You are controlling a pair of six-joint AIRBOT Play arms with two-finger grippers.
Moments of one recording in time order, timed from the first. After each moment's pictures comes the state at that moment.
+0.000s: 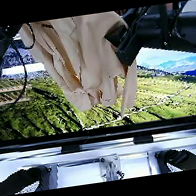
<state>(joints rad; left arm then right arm) -0.57 -1.22 1.67 1.50 -0.21 -1.56 0.45 -1.06 1.64 -1.20 1.02 0.96</state>
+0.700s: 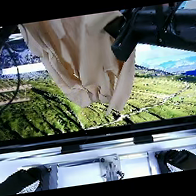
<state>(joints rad) -0.54 -1.18 1.67 1.50 -0.30 -1.55 0.45 -1.06 1.64 -1.18 0.91 0.93</state>
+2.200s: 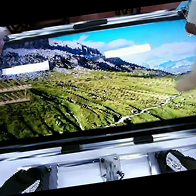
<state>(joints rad) -0.51 -0.96 1.67 1.50 -0.39 -1.47 -0.42 -1.06 1.95 -2.10 1.05 1.66</state>
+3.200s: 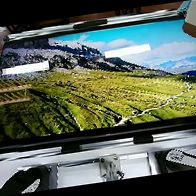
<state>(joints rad) -0.44 -0.93 1.67 1.52 -0.43 -1.47 -0.78 -1.32 1.95 -2.14 0.74 1.93</state>
